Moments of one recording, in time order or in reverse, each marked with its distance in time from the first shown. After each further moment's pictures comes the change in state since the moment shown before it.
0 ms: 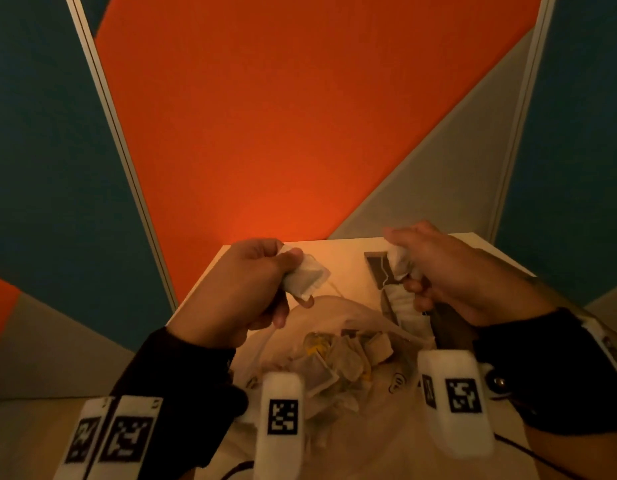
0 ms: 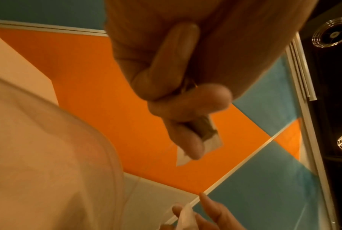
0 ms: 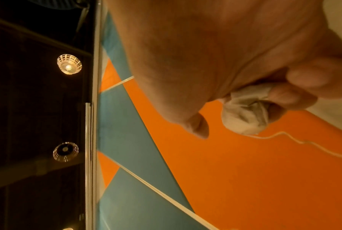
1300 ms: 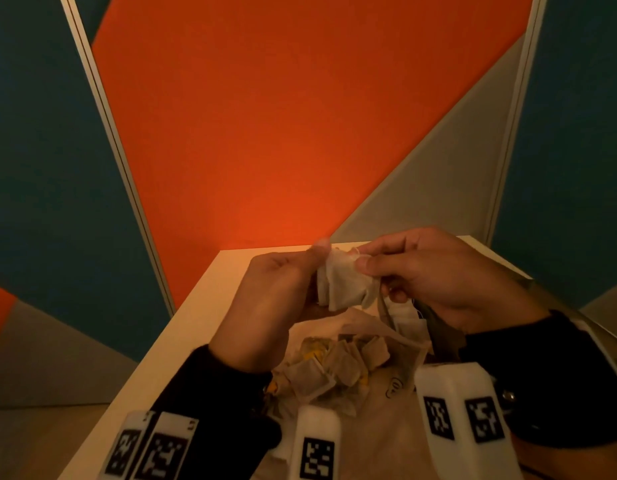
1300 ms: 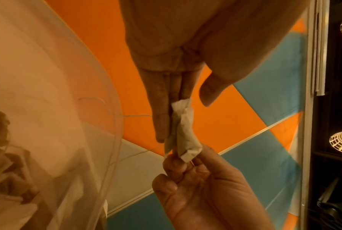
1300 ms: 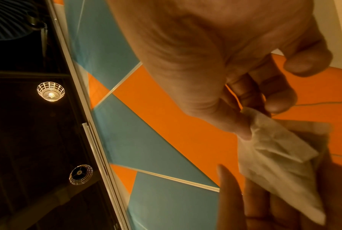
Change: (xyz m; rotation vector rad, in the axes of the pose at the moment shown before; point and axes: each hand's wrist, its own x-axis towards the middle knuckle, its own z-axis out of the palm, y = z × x) left_hand -0.005 -0.003 0.035 -0.342 -0.026 0.048; right_hand -0.009 -0.003 0.003 0.124 -0.130 -0.209
